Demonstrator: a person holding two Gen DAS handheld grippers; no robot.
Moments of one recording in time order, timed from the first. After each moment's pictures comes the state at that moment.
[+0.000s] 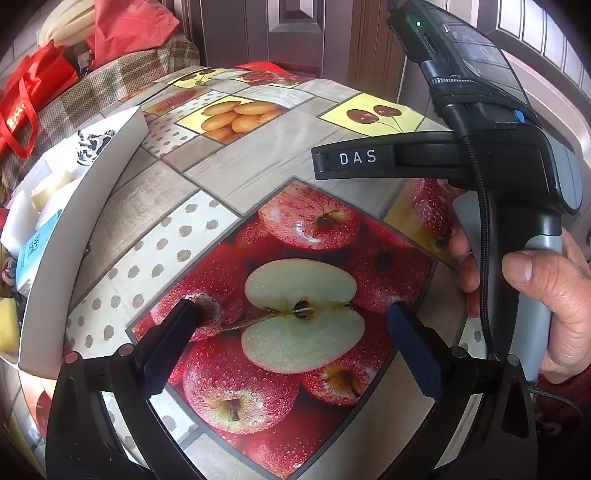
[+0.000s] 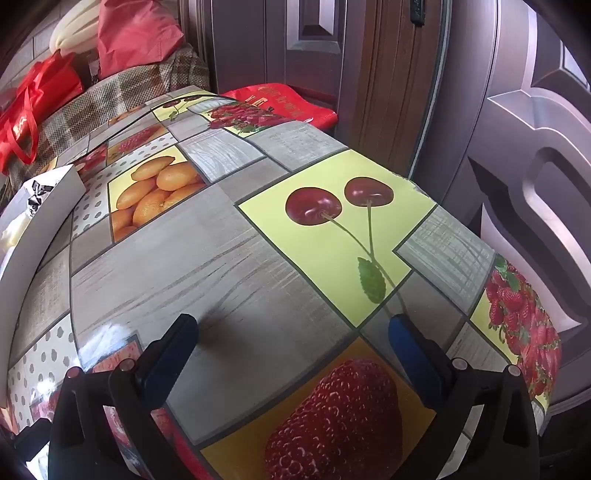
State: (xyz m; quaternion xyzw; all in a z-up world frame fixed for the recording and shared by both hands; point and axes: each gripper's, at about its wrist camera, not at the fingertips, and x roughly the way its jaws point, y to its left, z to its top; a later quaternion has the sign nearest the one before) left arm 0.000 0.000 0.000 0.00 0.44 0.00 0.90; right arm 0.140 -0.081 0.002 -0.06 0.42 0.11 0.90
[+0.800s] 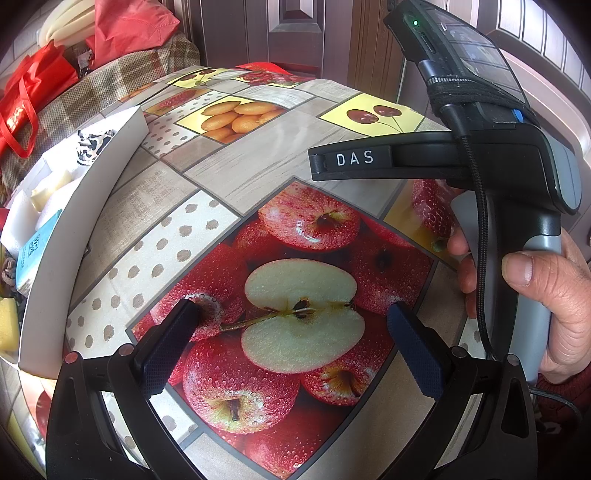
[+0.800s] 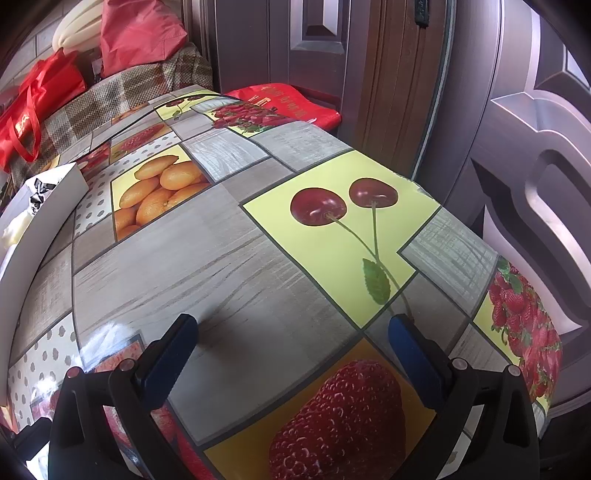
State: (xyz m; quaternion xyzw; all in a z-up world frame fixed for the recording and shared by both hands) left arm 0.000 0.000 0.000 0.00 0.44 0.00 0.90; right arm 0.139 -0.081 0.003 -0.06 0.42 0.11 0.90
